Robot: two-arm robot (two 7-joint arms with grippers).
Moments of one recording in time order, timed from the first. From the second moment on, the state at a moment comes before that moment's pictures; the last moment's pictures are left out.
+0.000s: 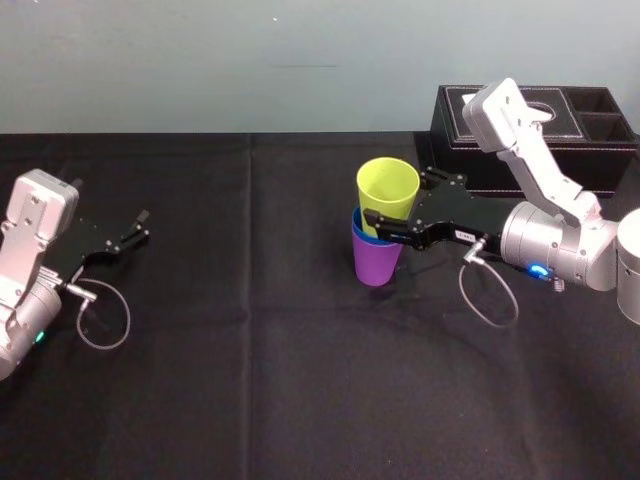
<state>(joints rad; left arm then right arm) -0.20 0.60 0.45 -1.41 -0.25 -0.12 0.03 0.38 0.54 -0.46 -1.57 0.31 0.31 0.49</state>
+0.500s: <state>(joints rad) -0.20 0.60 0.45 -1.41 -0.25 -0.12 0.03 0.38 0.54 -0.46 -1.57 0.31 0.31 0.49</state>
